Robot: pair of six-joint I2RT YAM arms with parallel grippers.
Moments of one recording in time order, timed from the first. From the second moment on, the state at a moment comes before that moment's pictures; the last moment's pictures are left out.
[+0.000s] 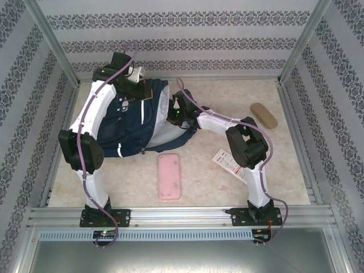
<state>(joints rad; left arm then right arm) -0.16 1.91 2.01 -1.11 0.50 -0.33 0.59 2.12 1.54 -0.08 -0.42 0.94</state>
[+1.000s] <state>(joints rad) -0.16 1.91 2.01 -1.11 0.49 -0.33 0.60 2.10 1.56 -0.10 -0.47 0.94</state>
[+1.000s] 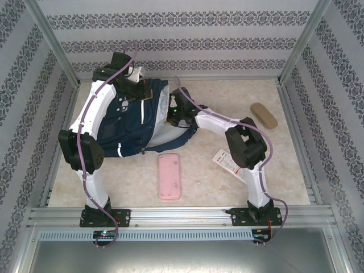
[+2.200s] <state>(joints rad) -0.16 1.91 1.94 -1.04 0.51 -0.36 0.58 2.20 1.64 -0.29 -0.41 0.83</state>
